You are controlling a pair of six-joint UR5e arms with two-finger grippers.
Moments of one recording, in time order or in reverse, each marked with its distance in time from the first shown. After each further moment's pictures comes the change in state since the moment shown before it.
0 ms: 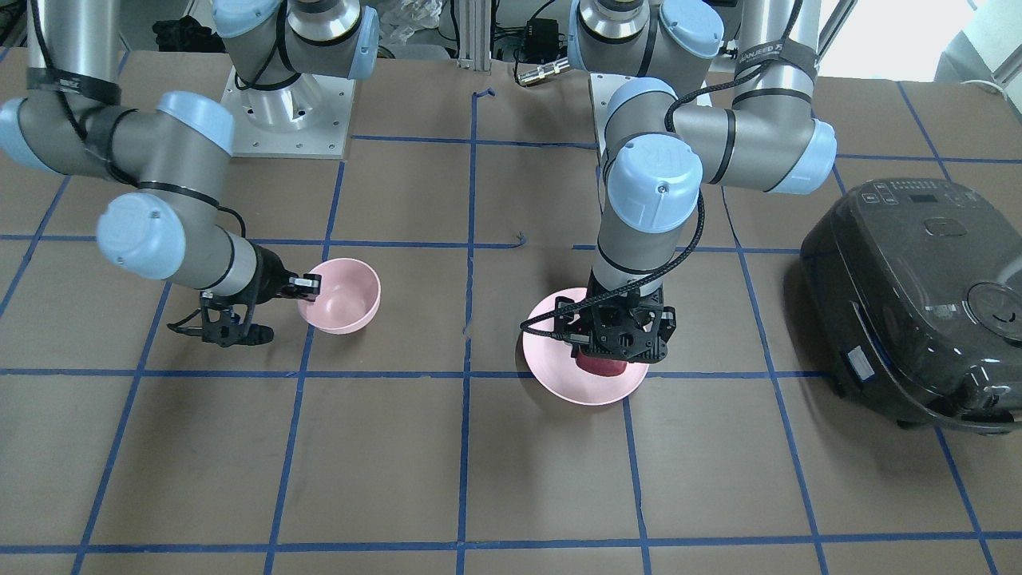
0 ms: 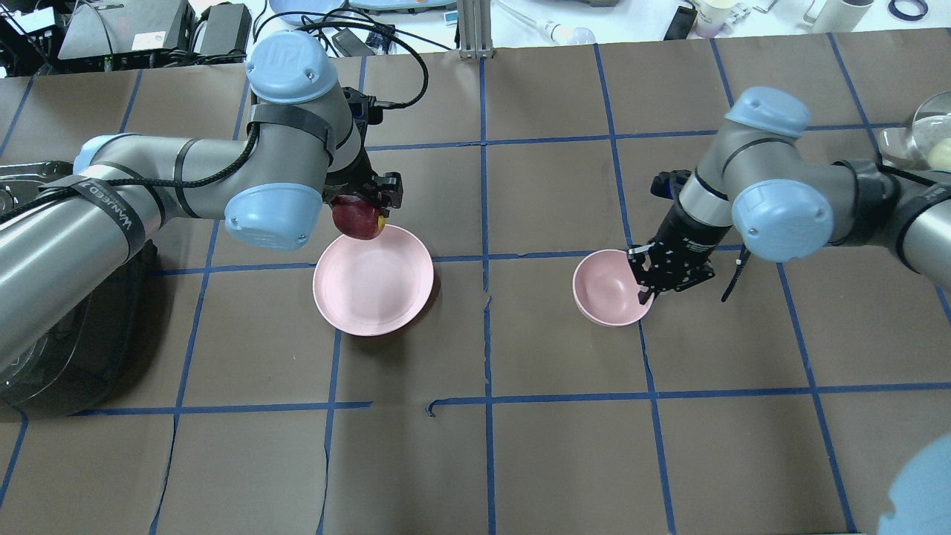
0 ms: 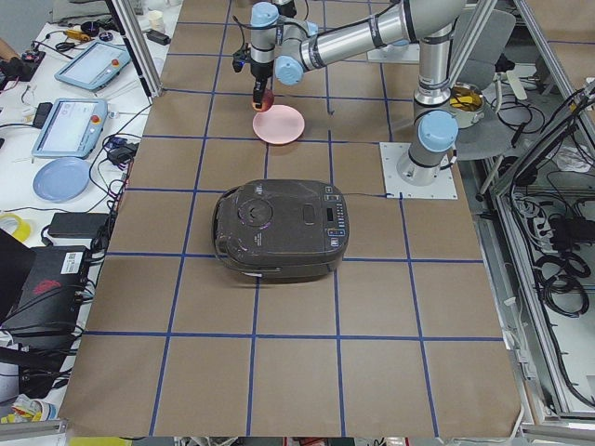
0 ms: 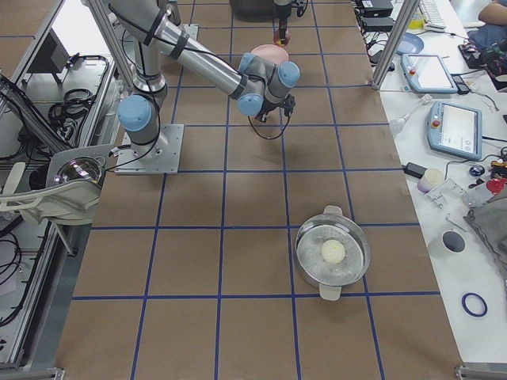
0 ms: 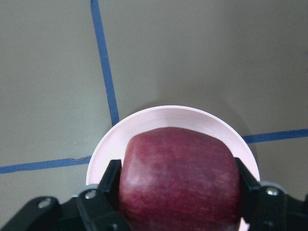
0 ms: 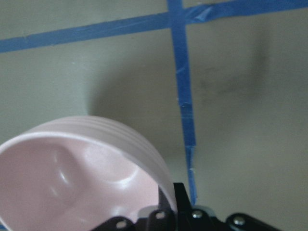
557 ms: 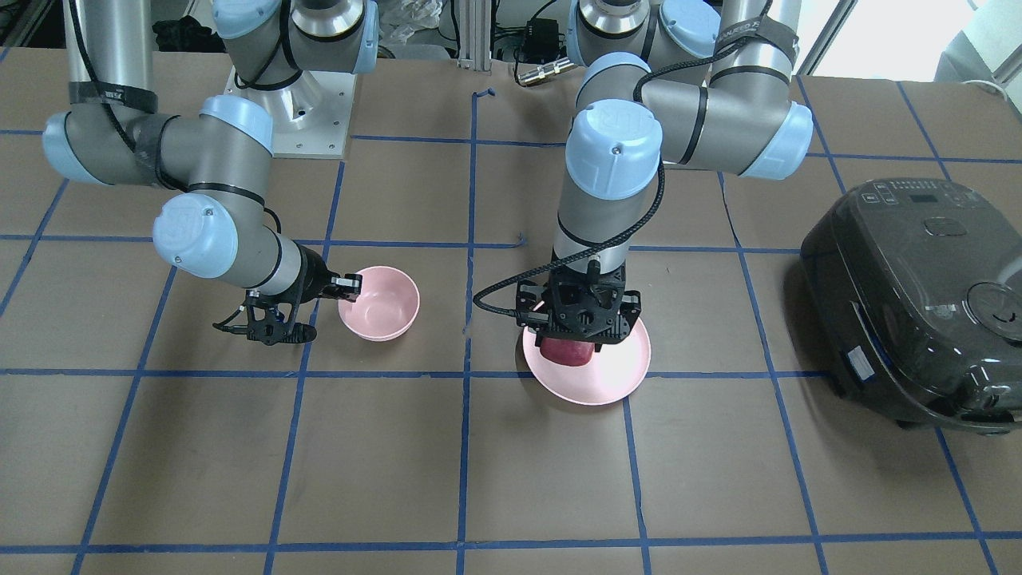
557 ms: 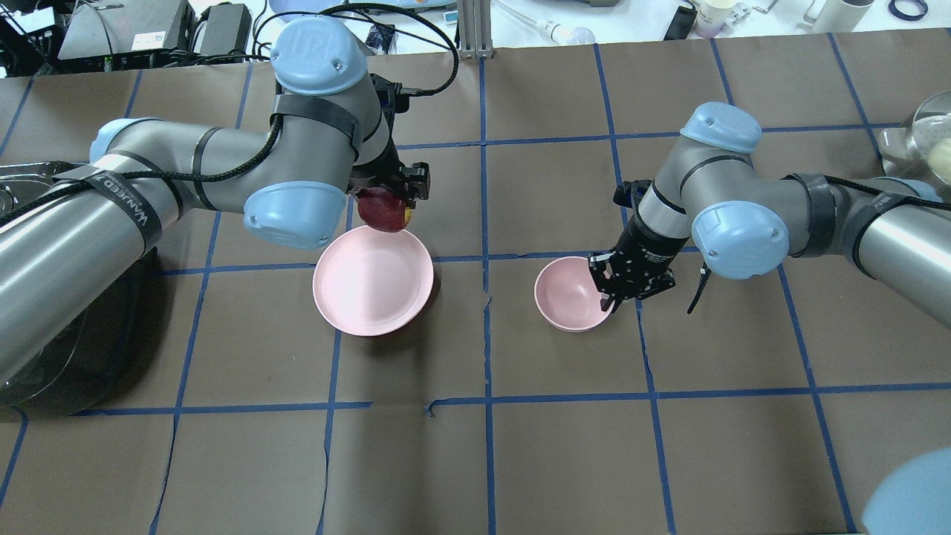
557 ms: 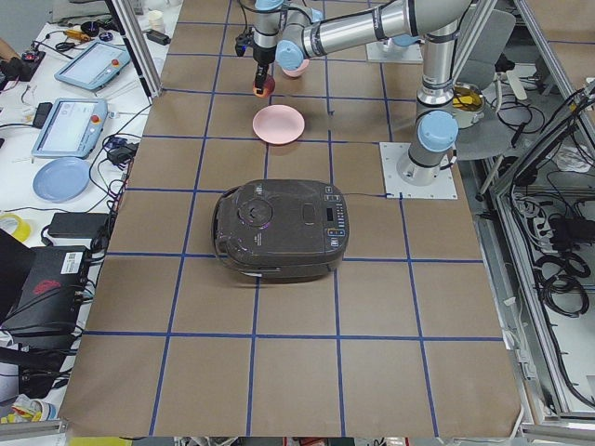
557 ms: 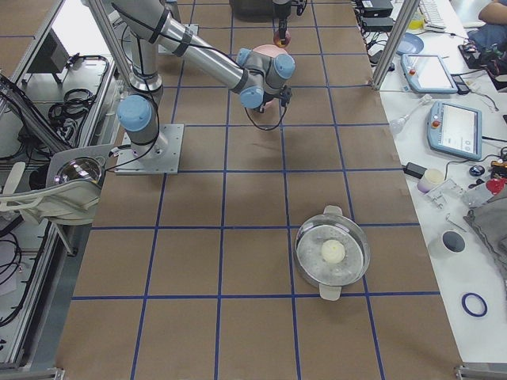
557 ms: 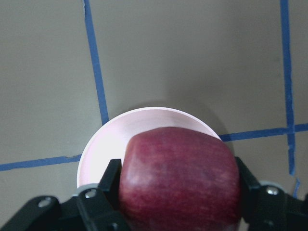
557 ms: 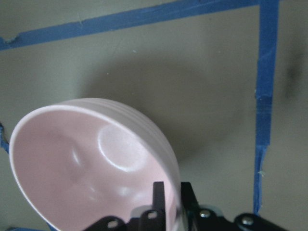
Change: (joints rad) left arm -0.089 0.006 0.048 -0.017 -0.011 -0.101; right arm 0.049 0.013 0.017 -0.047 0.075 0.077
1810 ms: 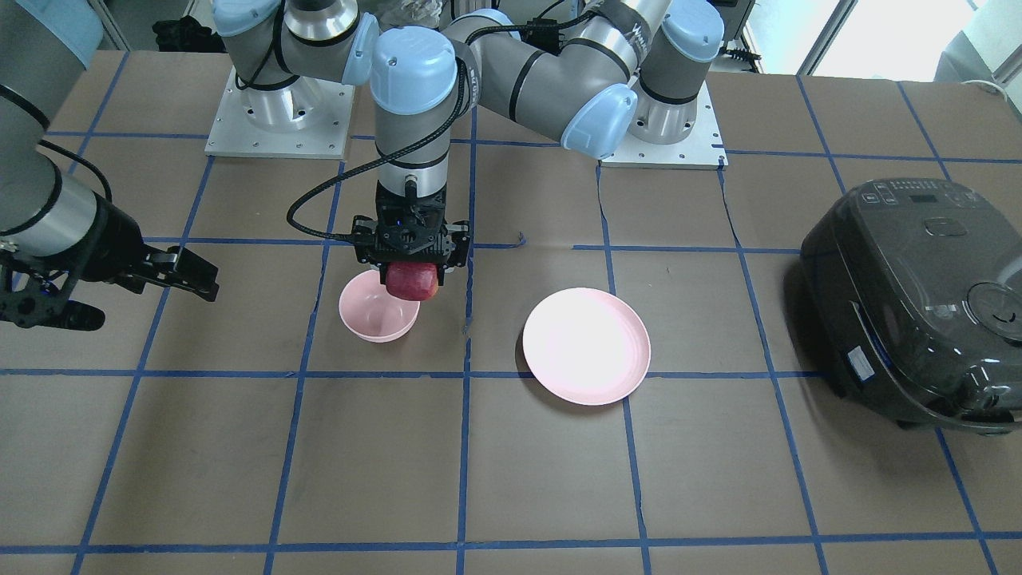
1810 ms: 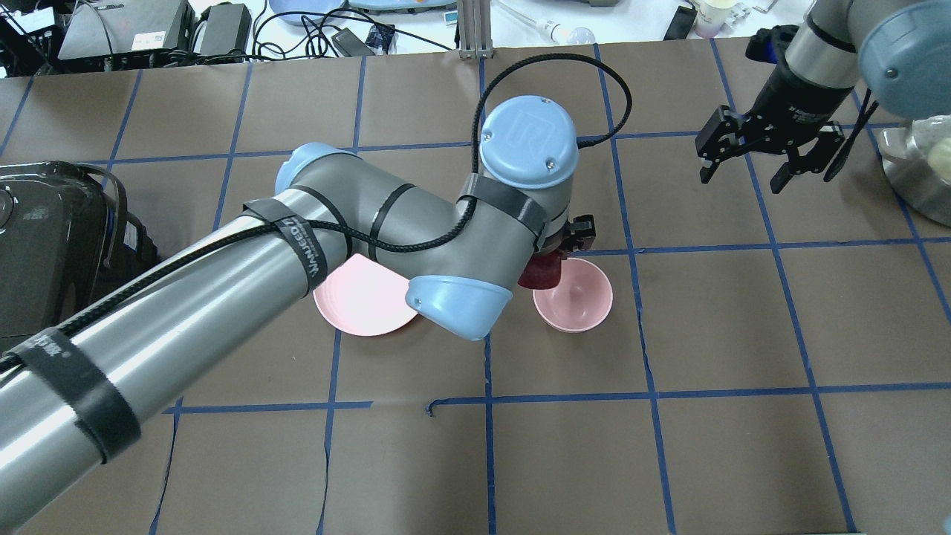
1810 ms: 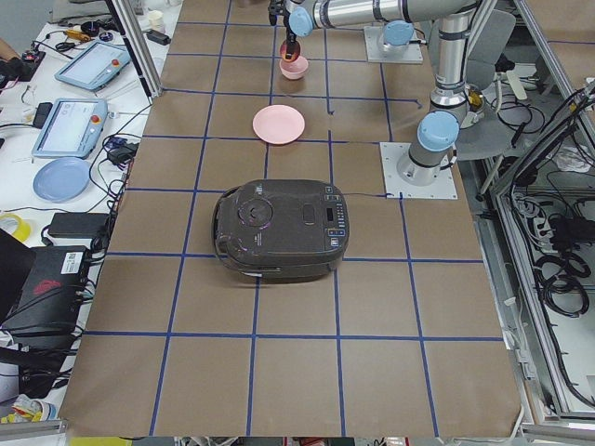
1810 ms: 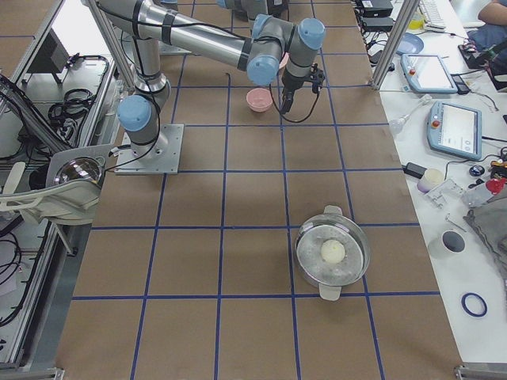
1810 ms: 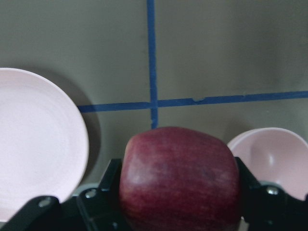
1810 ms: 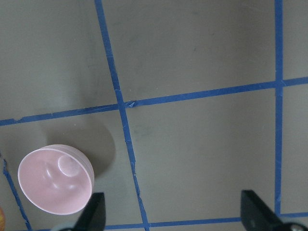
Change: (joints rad) left arm -0.350 -0.077 0.046 0.060 -0.028 -0.529; right arm -0.191 -0.109 -0.373 0.333 -0.187 -0.141
